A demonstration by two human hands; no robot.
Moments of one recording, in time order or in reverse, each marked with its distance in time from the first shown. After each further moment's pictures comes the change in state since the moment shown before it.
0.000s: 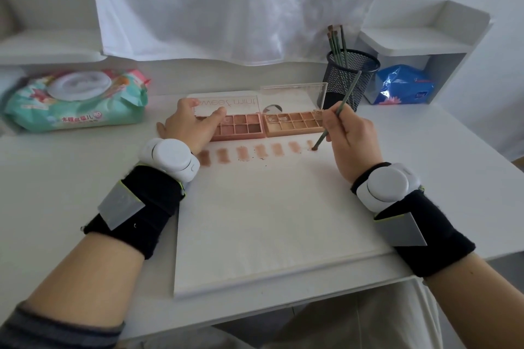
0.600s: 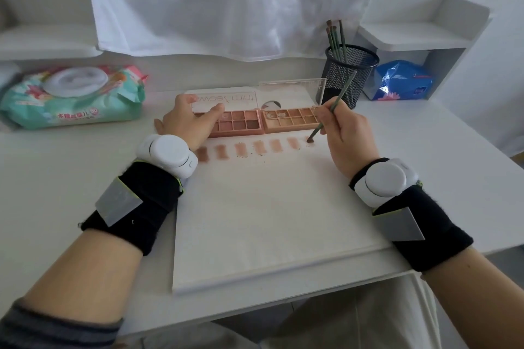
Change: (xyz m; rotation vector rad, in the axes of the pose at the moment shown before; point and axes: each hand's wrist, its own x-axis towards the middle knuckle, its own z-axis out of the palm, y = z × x) left_hand 0.003 -0.001 0.001 0.009 0.001 0.001; right_hand 0.003 0.005 0.003 -0.045 -0.037 -0.026
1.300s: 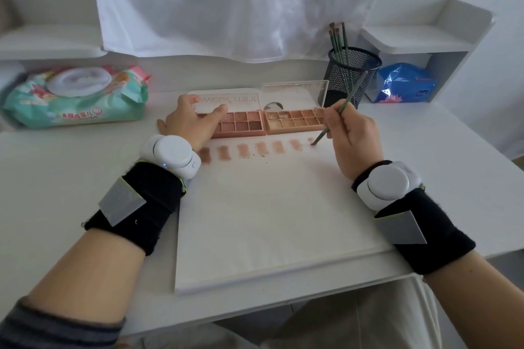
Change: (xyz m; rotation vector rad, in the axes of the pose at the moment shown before) left_hand -0.001 0.000 0.000 -0.015 -0.007 0.003; right_hand -0.003 -0.005 -0.002 0.034 0.062 -0.008
